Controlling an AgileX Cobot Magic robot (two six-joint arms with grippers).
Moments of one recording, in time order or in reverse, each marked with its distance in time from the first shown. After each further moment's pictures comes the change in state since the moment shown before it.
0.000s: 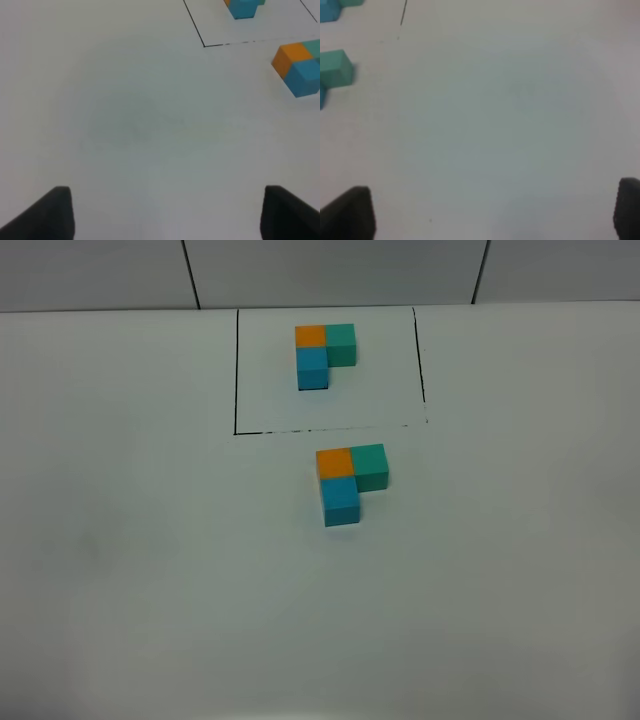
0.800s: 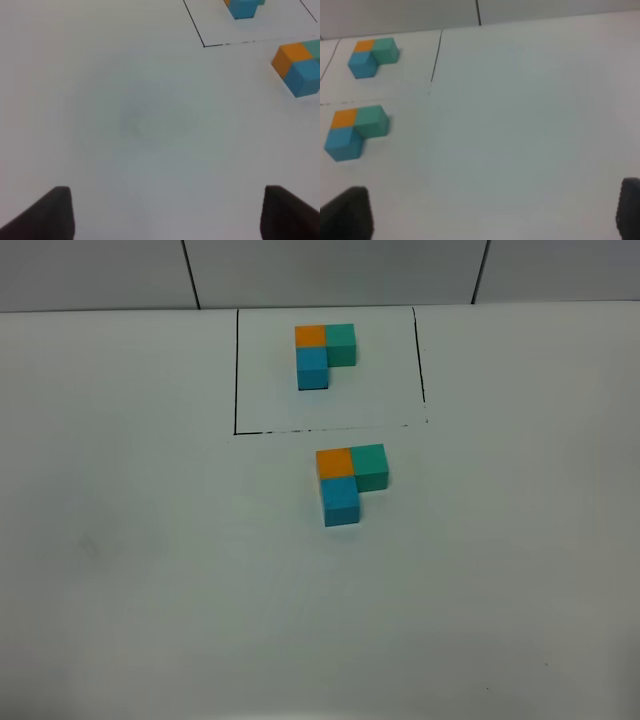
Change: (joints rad) left arm 0.000 0.000 0.000 0.000 0.000 0.000; right arm 0.000 0.057 -0.110 0.044 -0.066 -0.007
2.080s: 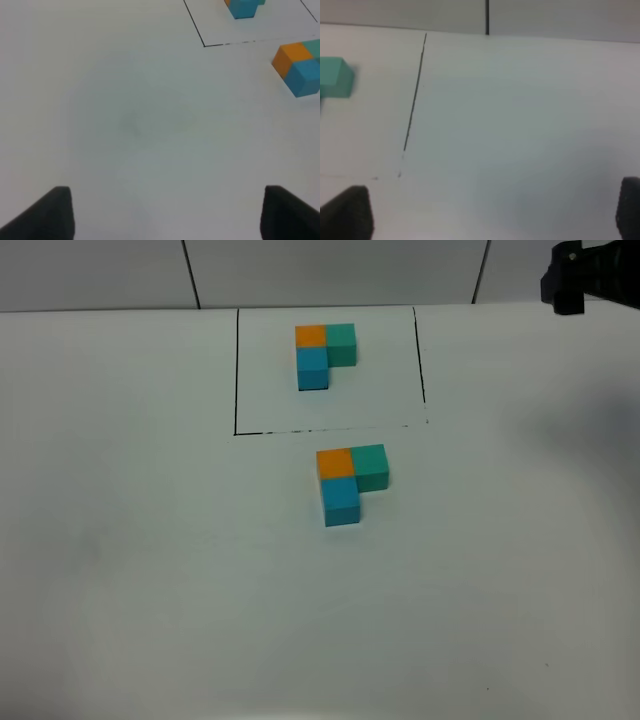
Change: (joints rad) left arm 0.000 0.000 0.000 0.000 0.000 0.000; right arm 0.000 1.393 -0.637 0.008 -0.447 -0.113
